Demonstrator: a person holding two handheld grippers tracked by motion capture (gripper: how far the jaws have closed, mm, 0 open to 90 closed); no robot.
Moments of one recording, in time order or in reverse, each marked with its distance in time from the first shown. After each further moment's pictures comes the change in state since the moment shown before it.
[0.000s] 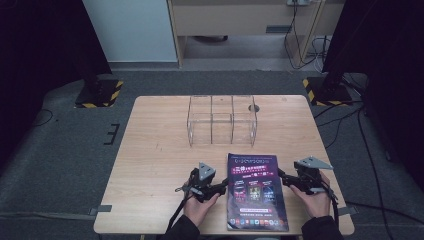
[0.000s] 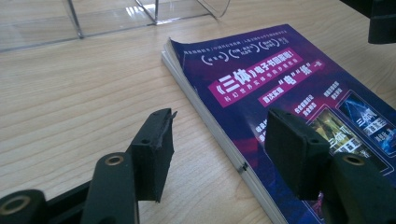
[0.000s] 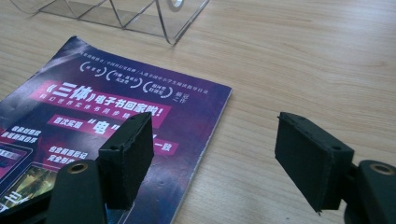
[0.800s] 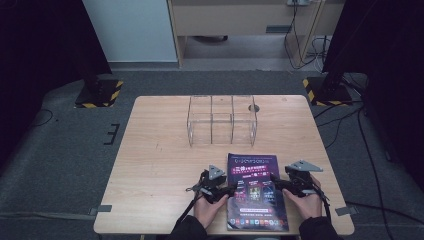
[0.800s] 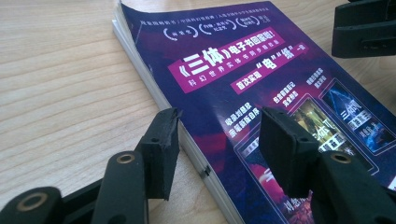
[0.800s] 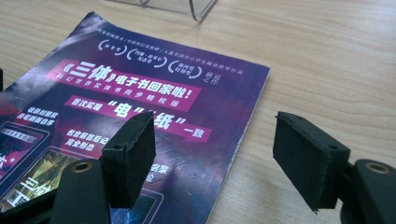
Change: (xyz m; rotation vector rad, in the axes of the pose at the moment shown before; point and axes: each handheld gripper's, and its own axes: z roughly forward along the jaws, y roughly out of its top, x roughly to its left) left arm -0.013 -0.007 0.028 0.057 -0.078 -0.058; right arm 0.014 -0.013 0.017 0.041 0.056 -0.001
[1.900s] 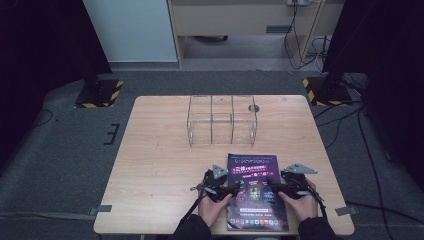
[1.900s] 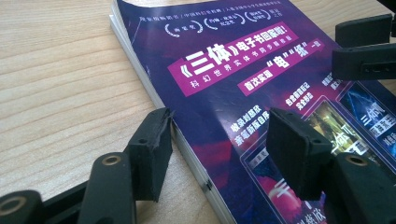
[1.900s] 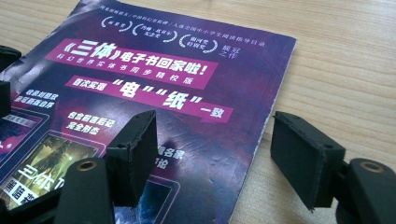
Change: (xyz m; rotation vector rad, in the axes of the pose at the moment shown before) left arm -0.003 0.000 0.013 0.006 0.047 0.009; right arm 0.006 -0.012 0.011 0.033 0.016 0.027
